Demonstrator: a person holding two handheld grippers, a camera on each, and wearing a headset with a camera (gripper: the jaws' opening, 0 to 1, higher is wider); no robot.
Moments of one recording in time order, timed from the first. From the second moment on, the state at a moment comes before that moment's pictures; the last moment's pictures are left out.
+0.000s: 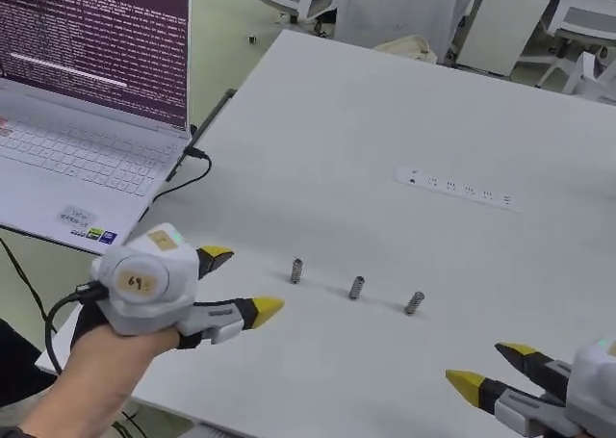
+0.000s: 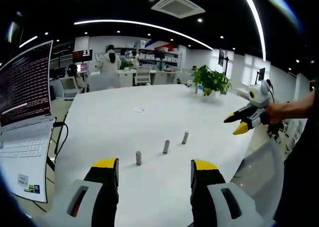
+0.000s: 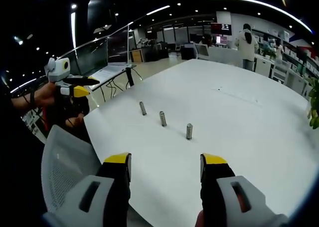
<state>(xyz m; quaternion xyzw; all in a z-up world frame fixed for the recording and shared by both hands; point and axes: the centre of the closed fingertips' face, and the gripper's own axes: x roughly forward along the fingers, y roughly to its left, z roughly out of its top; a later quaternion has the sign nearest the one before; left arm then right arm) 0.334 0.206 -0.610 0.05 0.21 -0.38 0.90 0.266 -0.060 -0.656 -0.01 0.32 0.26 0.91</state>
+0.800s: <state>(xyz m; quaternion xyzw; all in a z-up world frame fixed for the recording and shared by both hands) 0.335 0.206 -0.612 0.04 0.21 -0.38 0.90 0.266 -0.057 -0.662 -0.01 0.33 0.26 0.91</state>
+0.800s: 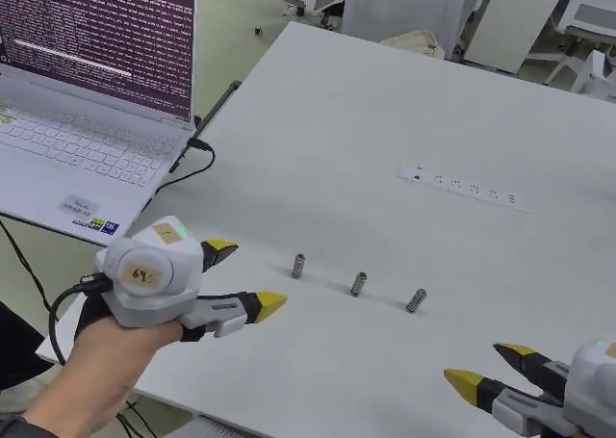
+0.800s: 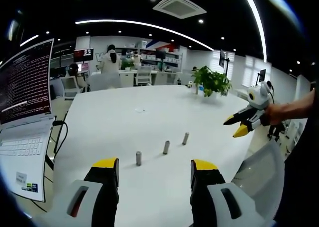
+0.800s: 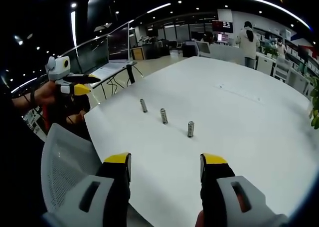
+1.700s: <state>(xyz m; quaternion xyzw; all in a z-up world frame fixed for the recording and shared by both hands) 0.333 0.202 -0.613 0.05 0.21 -0.38 0.90 0.262 -0.062 -0.664 0.00 0.33 0.25 0.91</state>
